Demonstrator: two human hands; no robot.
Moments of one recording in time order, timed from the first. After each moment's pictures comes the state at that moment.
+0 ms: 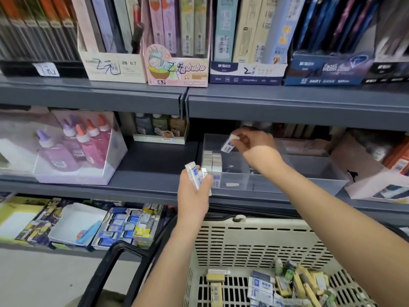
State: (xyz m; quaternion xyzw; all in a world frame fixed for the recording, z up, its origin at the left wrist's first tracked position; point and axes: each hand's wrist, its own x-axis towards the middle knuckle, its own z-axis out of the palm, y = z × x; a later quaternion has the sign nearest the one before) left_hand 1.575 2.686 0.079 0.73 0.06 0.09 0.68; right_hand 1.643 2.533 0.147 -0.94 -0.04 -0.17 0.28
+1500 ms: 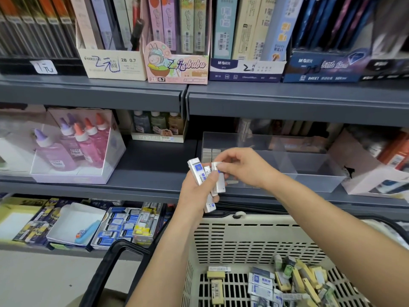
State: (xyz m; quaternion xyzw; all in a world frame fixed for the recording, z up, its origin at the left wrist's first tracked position) left_hand 1.570 2.691 0.089 0.58 -0.01 -0.07 0.81; right_hand 1.600 2.550 0.143 -0.86 -0.12 0.06 0.49
